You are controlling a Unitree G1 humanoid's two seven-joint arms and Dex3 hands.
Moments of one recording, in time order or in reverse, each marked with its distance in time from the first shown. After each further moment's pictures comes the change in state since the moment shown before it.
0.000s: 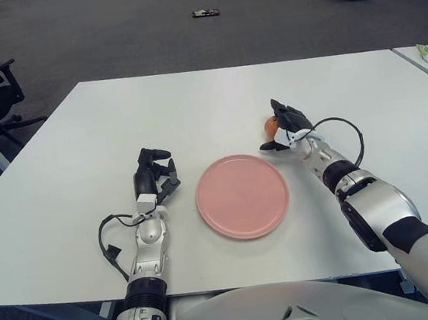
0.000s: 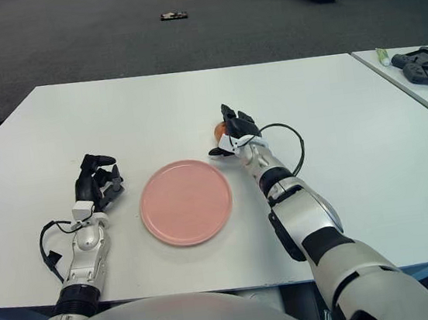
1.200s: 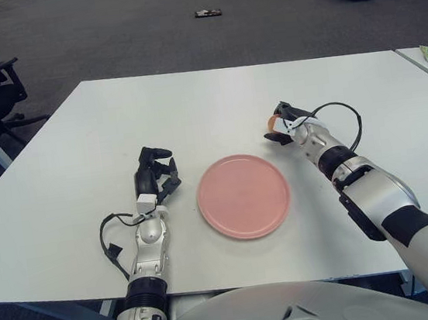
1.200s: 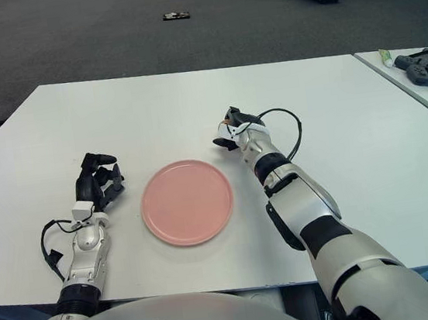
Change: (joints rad) left arm -0.002 0.000 0.003 0.002 -0.006 -0.021 -0.013; right arm -0.034 -0.010 0.062 -0.051 0.006 0.216 0.041
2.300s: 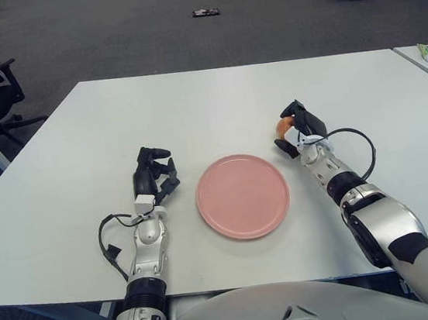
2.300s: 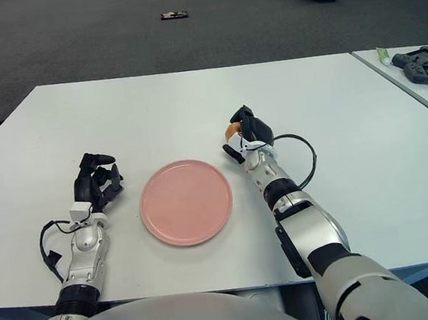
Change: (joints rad) left arm 0.003 0.001 0.008 0.000 -0.024 -0.008 -0.021; right arm 0.198 0.004 -0.169 -0.145 0.112 -0.252 -0.384
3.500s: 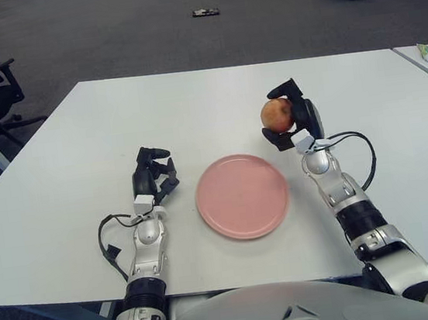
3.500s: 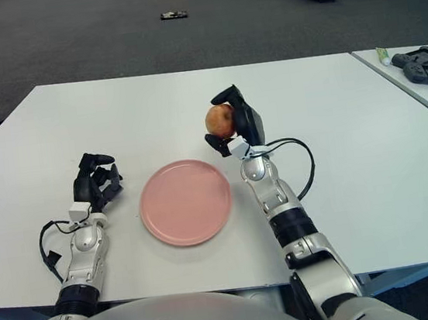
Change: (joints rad) left arm 0.000 0.000 0.002 0.000 0.001 -0.002 -0.001; right arm 0.337 0.007 -0.052 -0.785 0.069 -0.160 0.217
